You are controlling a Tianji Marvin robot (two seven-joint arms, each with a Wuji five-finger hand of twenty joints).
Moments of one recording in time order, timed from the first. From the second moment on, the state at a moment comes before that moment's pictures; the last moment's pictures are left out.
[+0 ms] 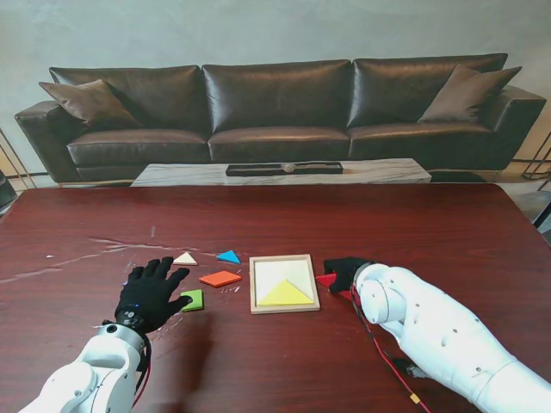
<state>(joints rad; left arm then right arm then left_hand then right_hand) 1.85 -1.07 -1.31 -1.92 1.12 0.26 -0.08 -1.04 -1.06 0.71 -1.16 -0.72 0.26 0.26 0.95 0.02 -0.01 -0.04 0.30 0.11 0.11 0.35 0.16 0.13 0.07 0.27 0.14 0.08 0.10 0.27 0.03 0.12 0.28 0.29 0.69 -0.42 0.80 -0.36 0.26 -0.19 1.40 0.56 0.76 -0.14 1.41 1.22 0.99 -0.16 1.52 1.16 0.77 0.16 1.44 0.51</state>
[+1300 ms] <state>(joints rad) 1.85 -1.07 -1.31 -1.91 1.12 0.26 -0.07 -1.06 -1.40 0.70 -1.12 -0.17 0.56 -0.30 0.95 0.03 -0.01 -0.04 0.30 0.11 0.11 0.35 0.16 0.13 0.07 0.27 0.14 0.08 0.10 0.27 0.03 0.12 0.28 0.29 0.77 -0.26 0.61 -0.33 0.26 -0.03 1.35 0.55 0.75 0.01 1.33 1.01 1.08 0.03 1.19 0.94 0.63 0.42 1.35 0.42</state>
